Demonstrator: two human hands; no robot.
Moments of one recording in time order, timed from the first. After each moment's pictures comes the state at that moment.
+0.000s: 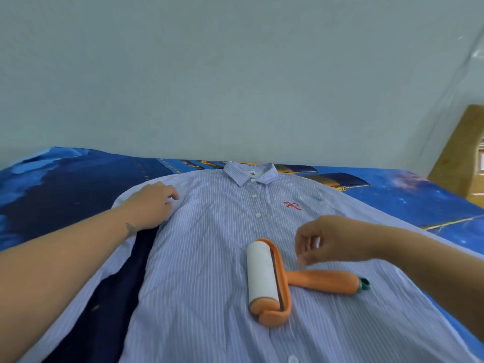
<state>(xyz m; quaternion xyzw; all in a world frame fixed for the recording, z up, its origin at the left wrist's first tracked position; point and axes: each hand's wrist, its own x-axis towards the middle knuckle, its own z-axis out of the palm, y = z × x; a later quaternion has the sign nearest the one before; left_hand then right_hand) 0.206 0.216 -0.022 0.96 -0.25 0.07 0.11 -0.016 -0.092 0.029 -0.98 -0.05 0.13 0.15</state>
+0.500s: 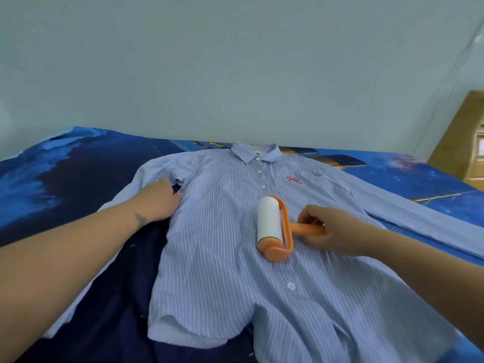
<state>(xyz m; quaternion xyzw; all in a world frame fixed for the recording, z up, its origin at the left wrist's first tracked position) 0.116 0.232 -0.024 0.97 -0.13 0.00 0.20 -0.068 -0.068 -0.011 -0.98 0.03 0.02 0.21</state>
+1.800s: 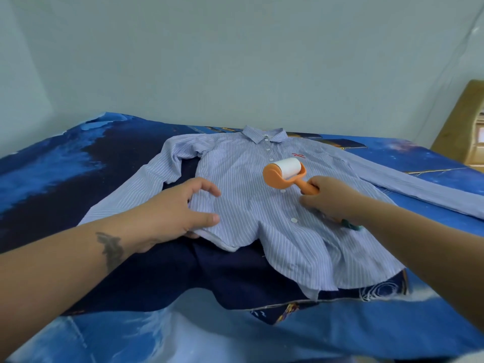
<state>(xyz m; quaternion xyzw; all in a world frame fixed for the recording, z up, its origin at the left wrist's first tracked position) -0.065 0.293 -0.024 0.85 -0.25 -0.12 0.45 -0.109 -0.014 -0.017 -0.97 0.15 -0.02 0.19</state>
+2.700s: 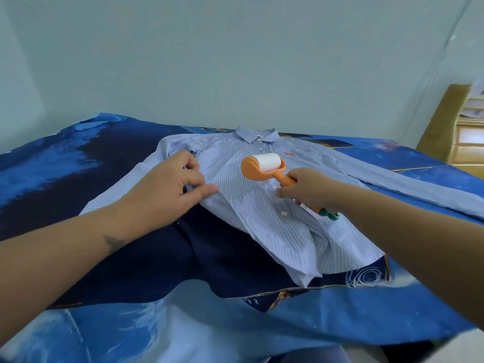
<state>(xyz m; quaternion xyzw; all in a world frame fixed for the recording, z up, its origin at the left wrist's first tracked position) -0.071 0.296 -0.010 0.84 -0.42 0.20 0.29 -0.119 0.018 0.002 -0.96 0.12 0.00 0.24</state>
